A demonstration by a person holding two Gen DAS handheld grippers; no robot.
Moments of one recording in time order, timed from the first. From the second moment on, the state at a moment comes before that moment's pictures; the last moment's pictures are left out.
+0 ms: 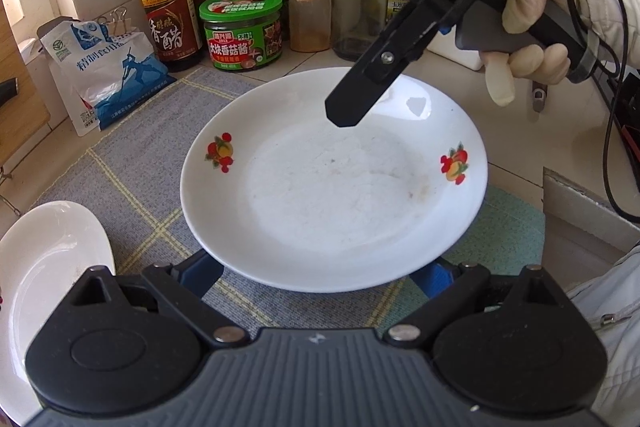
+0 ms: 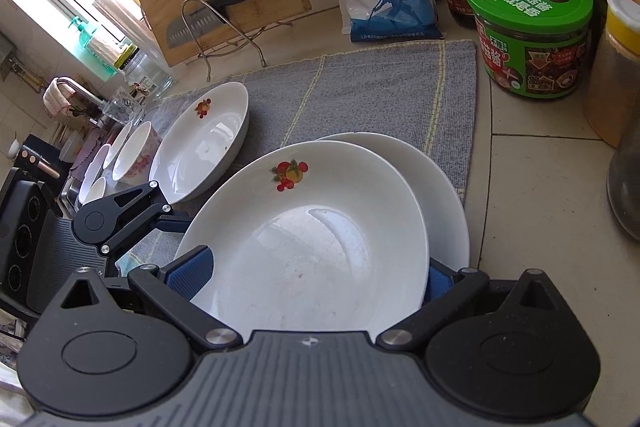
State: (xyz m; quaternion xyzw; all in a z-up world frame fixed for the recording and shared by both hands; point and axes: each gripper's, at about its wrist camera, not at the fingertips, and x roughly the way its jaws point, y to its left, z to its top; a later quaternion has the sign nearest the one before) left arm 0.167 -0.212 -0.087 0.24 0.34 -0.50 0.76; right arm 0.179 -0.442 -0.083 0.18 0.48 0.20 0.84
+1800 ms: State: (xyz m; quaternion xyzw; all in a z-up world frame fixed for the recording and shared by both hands) left arm 0.120 -0.116 -0.067 0.09 0.35 -0.30 0.88; right arm 0.119 -0.351 -0.048 0.08 0.37 0.12 0.92
